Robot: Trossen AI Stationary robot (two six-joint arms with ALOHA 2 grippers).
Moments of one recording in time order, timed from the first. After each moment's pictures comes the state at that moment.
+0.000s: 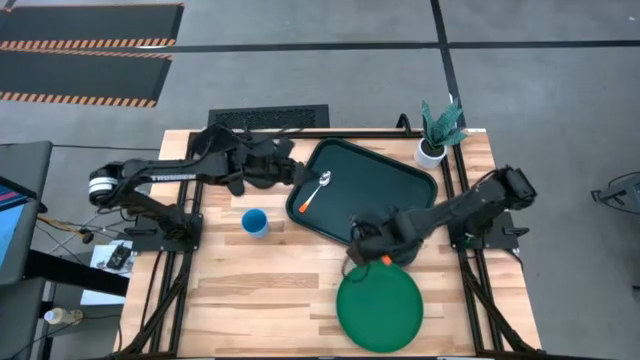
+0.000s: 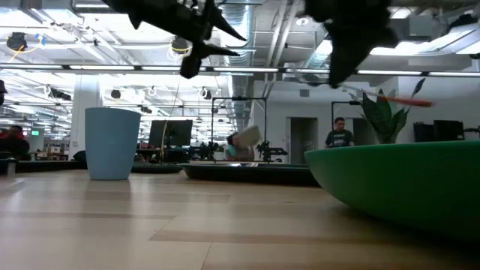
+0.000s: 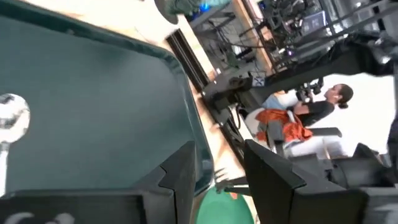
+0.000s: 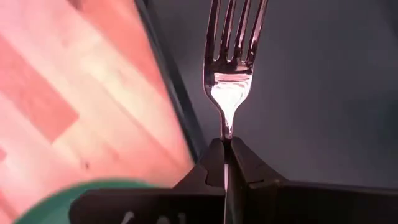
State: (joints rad) left arm 0.28 1.37 0.98 0.05 0.19 -0.94; right arm 0.35 1.66 1.36 -1.05 0.45 1.09
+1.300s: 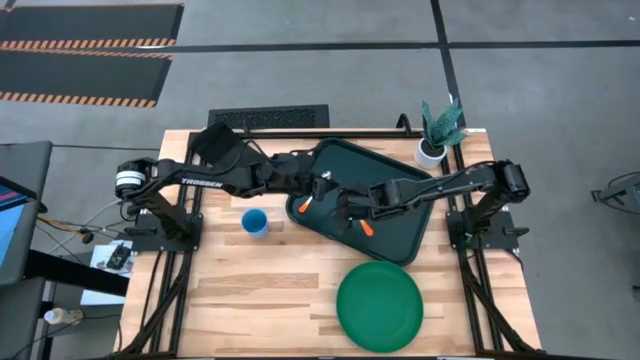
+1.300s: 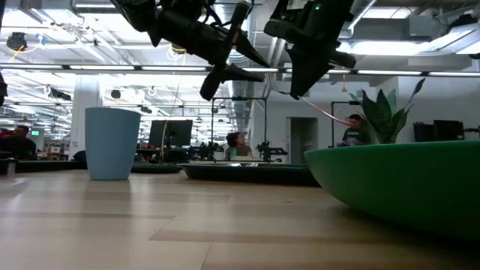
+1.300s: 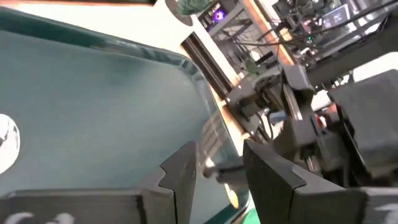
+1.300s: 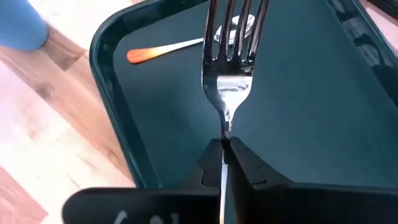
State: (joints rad) left arm 0.18 1.59 1.00 0.23 0.00 -0.85; right arm 0.09 1.67 1.36 -0.88 0.45 0.89
